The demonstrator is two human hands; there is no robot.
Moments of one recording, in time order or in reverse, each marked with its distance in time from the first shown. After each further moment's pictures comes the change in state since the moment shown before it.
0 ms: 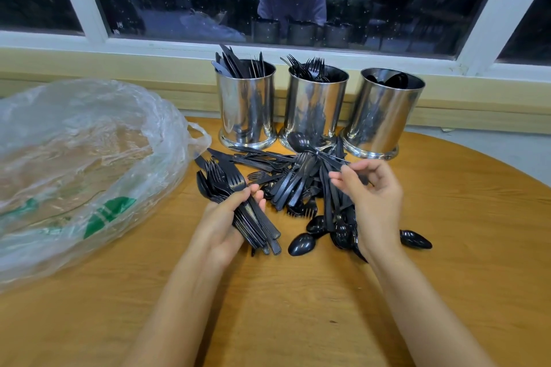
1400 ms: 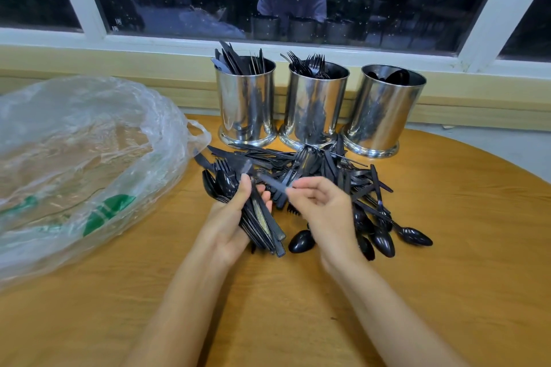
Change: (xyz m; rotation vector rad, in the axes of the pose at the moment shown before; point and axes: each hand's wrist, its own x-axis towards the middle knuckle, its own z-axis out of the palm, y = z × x) left_hand -0.001 -0.006 0.001 0.068 -0.028 0.001; right_hand -0.029 0.018 0.035 -0.200 -0.181 0.210
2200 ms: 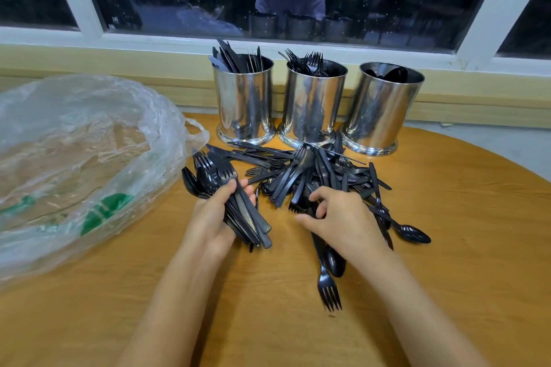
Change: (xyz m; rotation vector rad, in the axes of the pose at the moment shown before) left_hand 0.003 0.010 -0.005 -0.037 0.137 0.039; right_hand 0.014 -0.003 -0.036 -1.110 -0.185 -0.086
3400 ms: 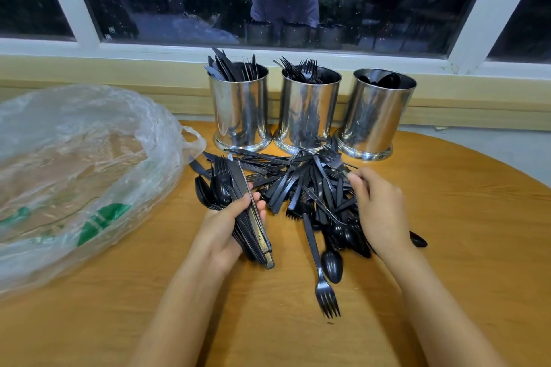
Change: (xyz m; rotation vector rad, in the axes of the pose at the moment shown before) left_hand -0.007 -0.008 0.004 0.045 -0.104 -0.078; right_hand 0.013 0.041 -0.015 0.239 0.431 -0.015
